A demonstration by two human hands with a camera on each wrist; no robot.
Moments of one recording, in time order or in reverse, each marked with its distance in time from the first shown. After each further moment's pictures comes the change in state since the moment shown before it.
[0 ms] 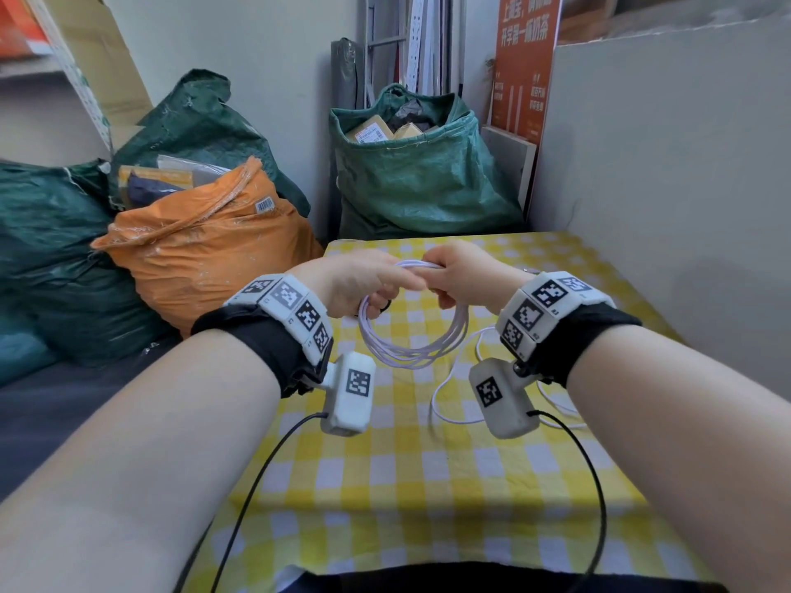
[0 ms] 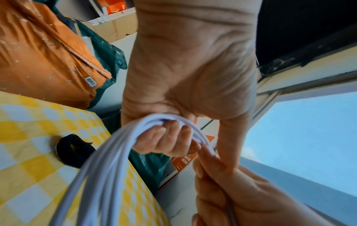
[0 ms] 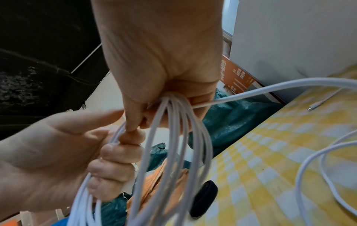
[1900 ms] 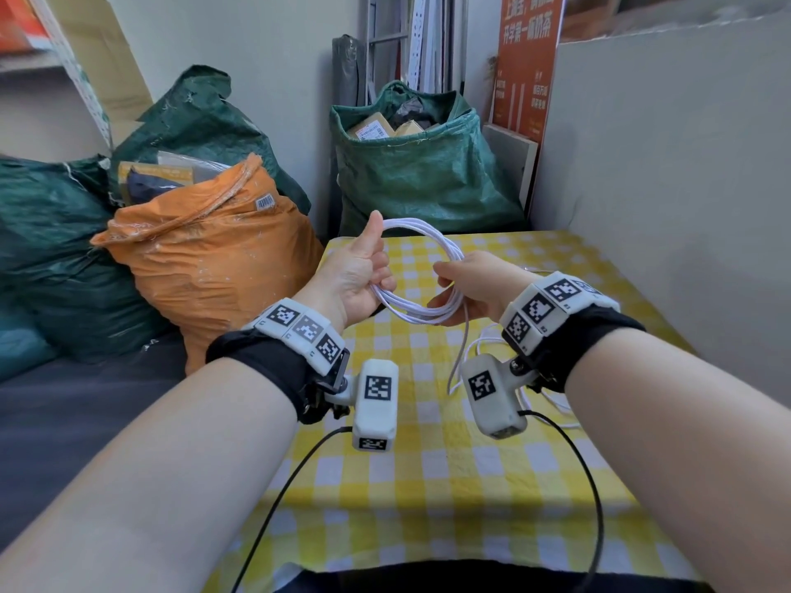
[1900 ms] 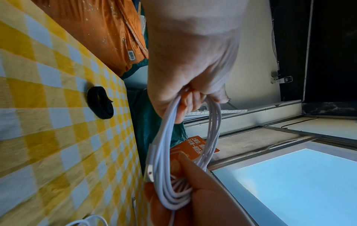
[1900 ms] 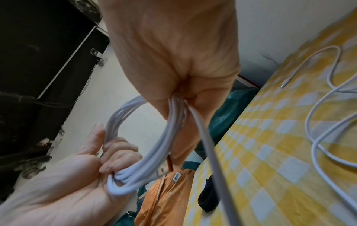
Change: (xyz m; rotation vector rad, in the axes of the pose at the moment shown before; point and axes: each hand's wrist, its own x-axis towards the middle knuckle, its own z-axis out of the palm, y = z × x) left_hand 0.014 -0.013 0.015 -0.975 0.344 0.187; right_hand -0.004 0.004 0.001 0.476 0.051 0.369
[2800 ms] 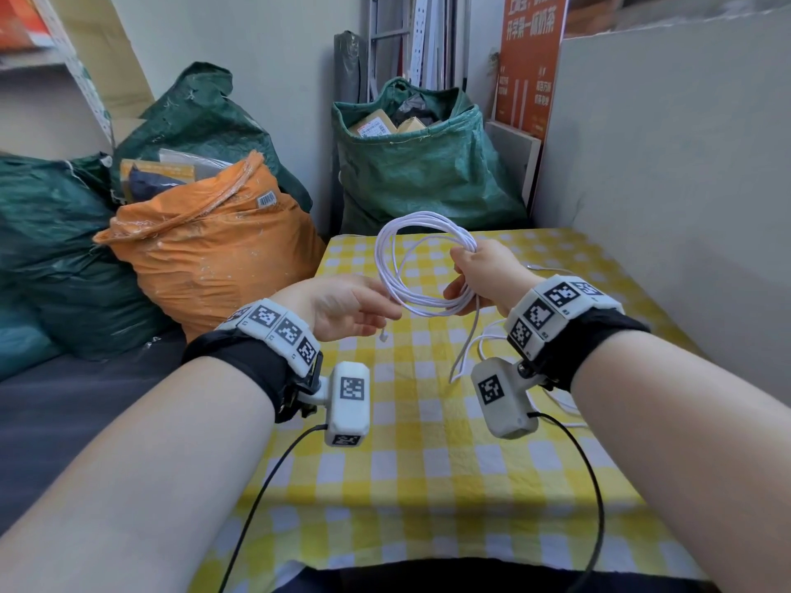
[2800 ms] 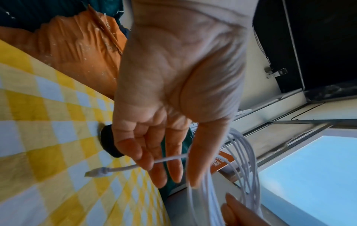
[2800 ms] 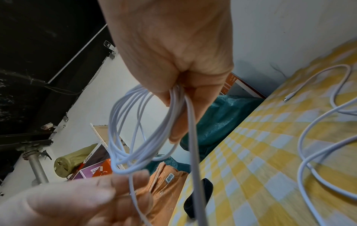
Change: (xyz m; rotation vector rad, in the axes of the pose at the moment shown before) left_hand -0.005 0.002 -0.037 0.737 -0.229 -0.341; right_hand 0.005 0.002 -0.004 -0.017 0.119 -0.104
